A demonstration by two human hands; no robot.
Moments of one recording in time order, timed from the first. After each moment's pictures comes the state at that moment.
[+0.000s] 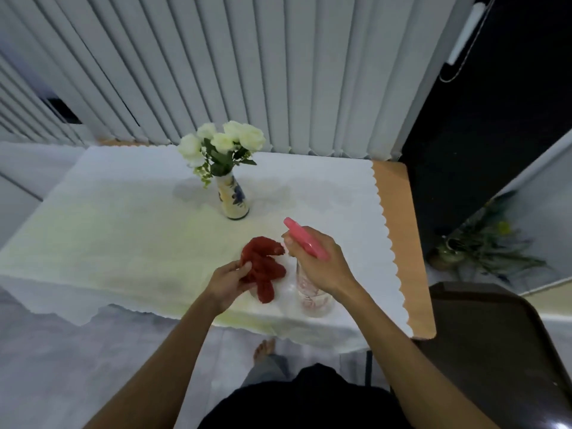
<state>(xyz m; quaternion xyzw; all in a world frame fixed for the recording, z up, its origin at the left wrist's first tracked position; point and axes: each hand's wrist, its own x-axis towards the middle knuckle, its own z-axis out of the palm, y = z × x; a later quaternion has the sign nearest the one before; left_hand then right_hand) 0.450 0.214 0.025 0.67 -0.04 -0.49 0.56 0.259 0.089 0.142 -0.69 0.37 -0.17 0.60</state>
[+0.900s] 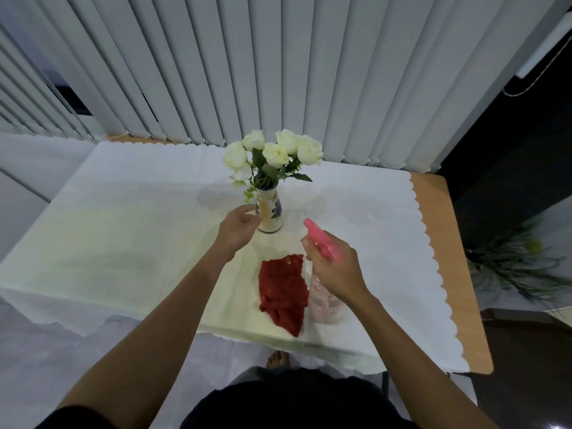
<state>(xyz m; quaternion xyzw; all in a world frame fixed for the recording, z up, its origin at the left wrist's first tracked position) 0.608 0.150 0.069 0.81 -0.22 -0.35 0.42 0.376 0.089 0.103 -0.73 0.40 -0.22 0.51</state>
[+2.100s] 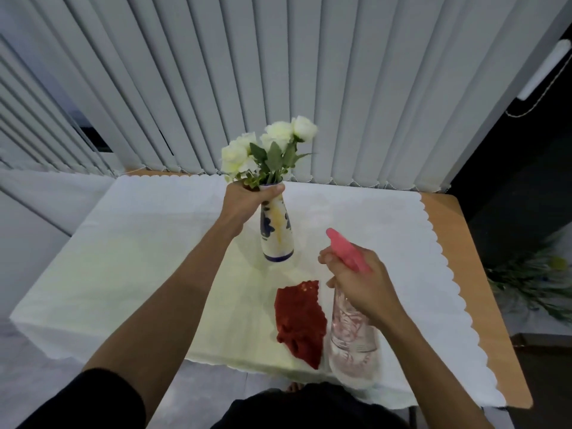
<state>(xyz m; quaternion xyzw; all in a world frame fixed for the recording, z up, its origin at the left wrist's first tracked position) 0.651 0.096 0.159 0.74 -0.24 -0.29 0.56 0.381 0.097 0.177 -0.70 0.45 -0.19 0.53</state>
